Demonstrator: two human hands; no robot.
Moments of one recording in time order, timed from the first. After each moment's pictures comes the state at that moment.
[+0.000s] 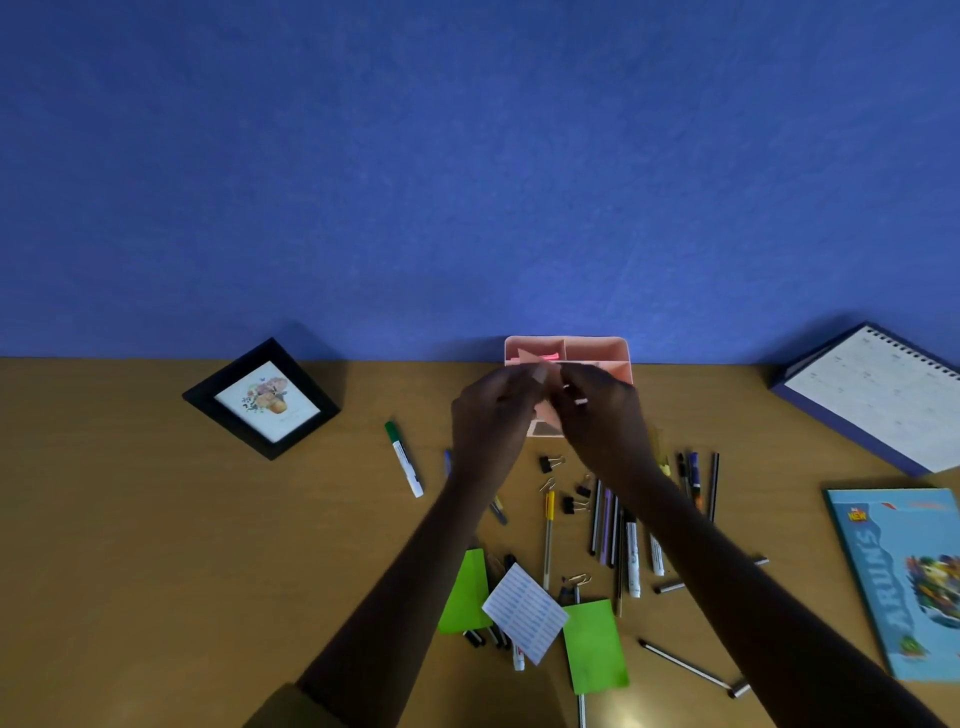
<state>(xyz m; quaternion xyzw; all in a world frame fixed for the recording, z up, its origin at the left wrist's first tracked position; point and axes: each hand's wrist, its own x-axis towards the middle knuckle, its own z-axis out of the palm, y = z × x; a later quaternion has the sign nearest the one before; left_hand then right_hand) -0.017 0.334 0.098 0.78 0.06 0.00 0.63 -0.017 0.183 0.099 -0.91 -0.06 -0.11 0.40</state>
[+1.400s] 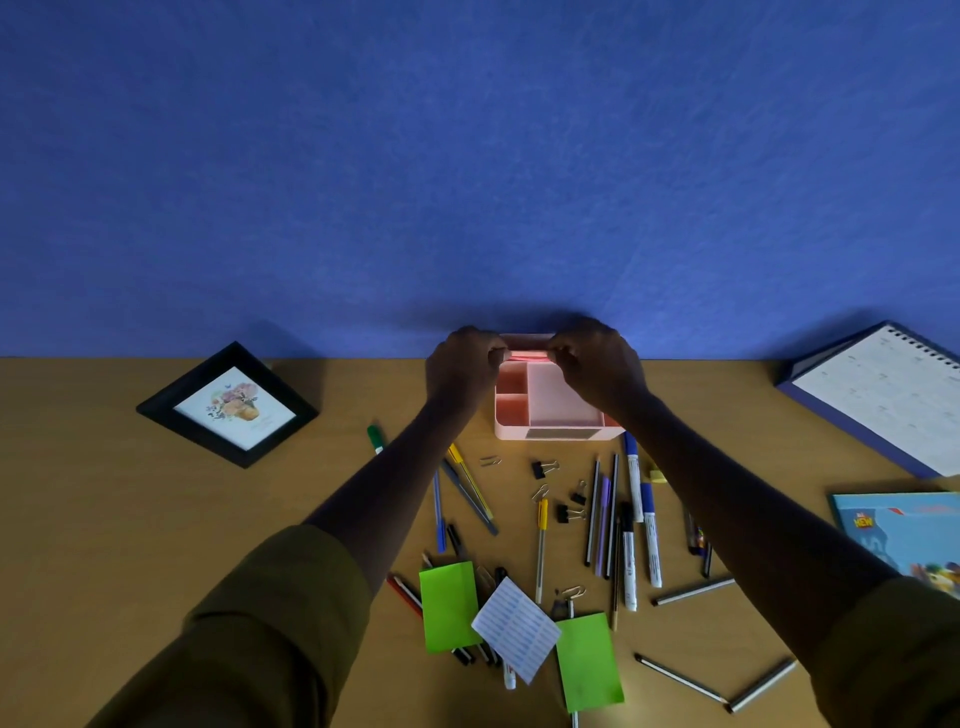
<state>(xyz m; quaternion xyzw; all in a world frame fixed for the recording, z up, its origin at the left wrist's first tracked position) 0.103 0.351 0.029 0.96 -0.05 0.01 0.26 0.095 0.144 0.033 -0.97 -0.09 -0.02 0.21</state>
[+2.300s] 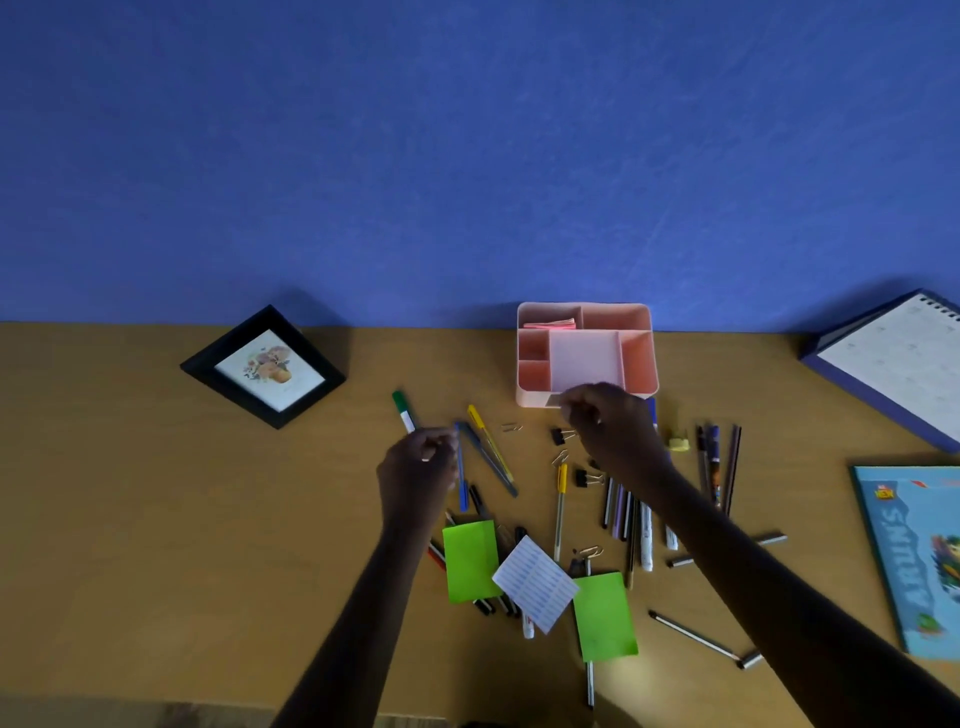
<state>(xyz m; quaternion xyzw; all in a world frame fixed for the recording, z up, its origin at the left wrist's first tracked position) -0.072 0.427 0.010 0.79 0.27 -0.06 0.54 -0.030 0.168 0.033 -0.92 -0.03 0.04 0.39</state>
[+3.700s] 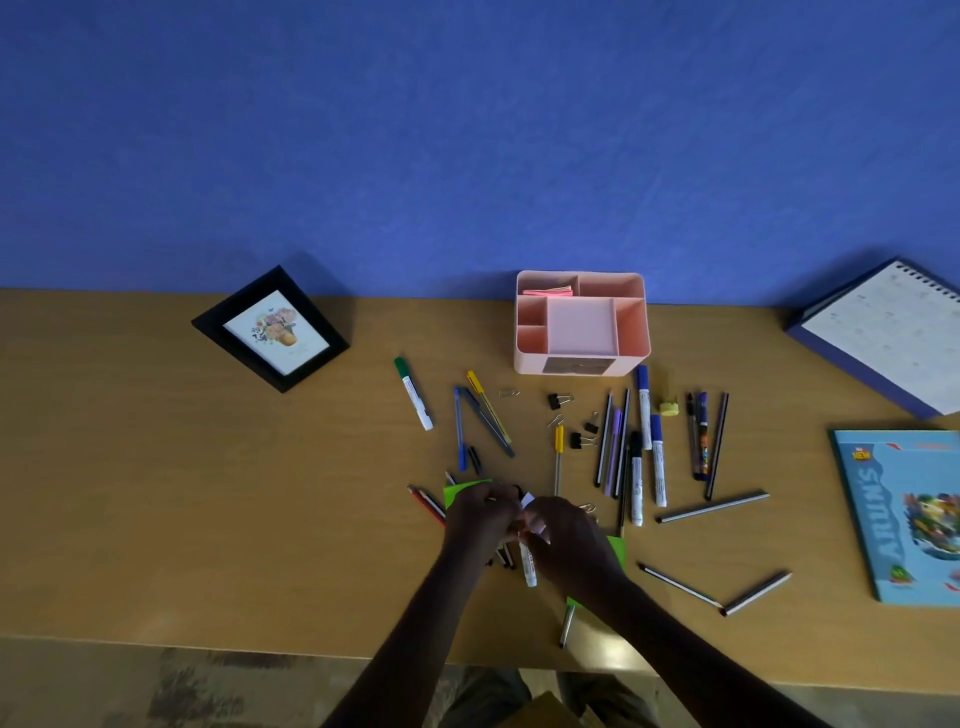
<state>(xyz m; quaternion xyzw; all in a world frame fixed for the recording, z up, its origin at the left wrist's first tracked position) -0.171 0.368 -0.016 0.68 0.34 -0.28 0.59 -0.203 0.216 -0.034 -0.92 0.00 0.24 0.30</state>
